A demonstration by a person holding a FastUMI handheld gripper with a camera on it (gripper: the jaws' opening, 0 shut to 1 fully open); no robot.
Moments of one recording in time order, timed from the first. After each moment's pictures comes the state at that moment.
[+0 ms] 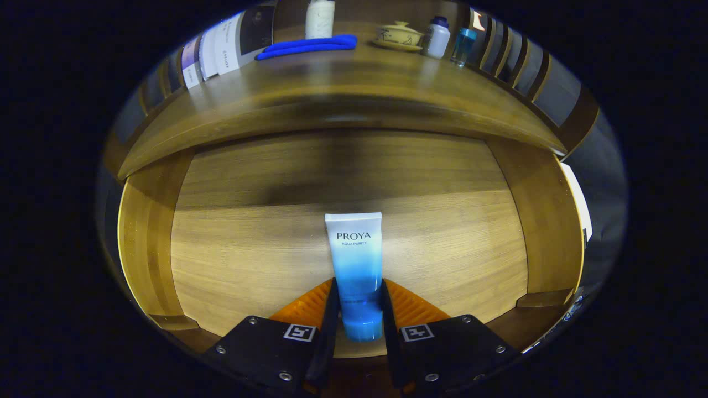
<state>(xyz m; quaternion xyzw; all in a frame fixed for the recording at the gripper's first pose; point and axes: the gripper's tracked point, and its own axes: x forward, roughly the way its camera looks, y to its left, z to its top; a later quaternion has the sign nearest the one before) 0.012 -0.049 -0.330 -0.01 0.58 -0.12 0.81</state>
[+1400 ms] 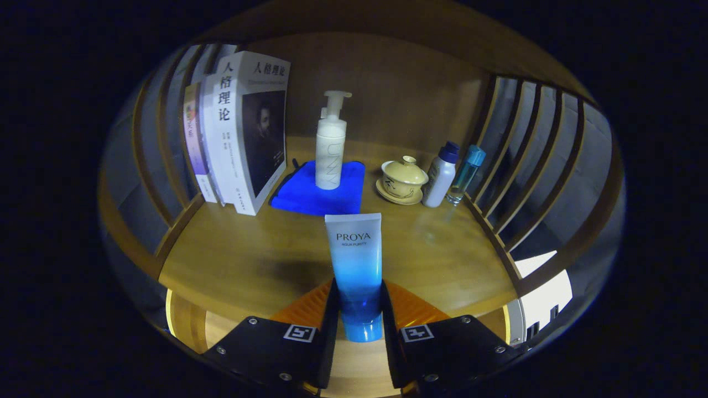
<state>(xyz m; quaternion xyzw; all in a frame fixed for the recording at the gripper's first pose) 0.204 -0.075 -0.206 -0.07 0.40 -0.10 0.91</state>
